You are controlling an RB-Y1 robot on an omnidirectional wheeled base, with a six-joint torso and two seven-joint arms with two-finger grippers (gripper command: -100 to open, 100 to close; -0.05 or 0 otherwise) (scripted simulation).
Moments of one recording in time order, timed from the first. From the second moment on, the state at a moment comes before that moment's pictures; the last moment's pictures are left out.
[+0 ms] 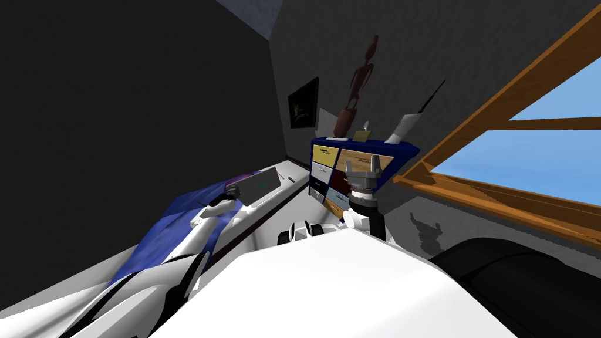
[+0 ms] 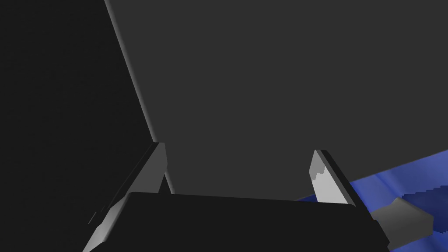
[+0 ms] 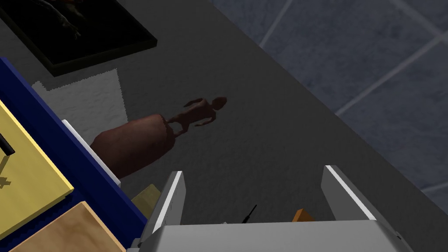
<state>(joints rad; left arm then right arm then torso) -0.33 0.66 0.09 -0.94 0.46 0.17 -0.04 0.51 -0.01 -0.06 -2.39 -0.09 -0.59 -0.15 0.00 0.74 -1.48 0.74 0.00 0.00</state>
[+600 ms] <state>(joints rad) -0.45 0.73 0.06 -0.77 0.50 0.11 -0.03 0.51 -0.01 -0.06 -2.39 -0.09 -0.59 -0.15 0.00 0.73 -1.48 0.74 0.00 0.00</state>
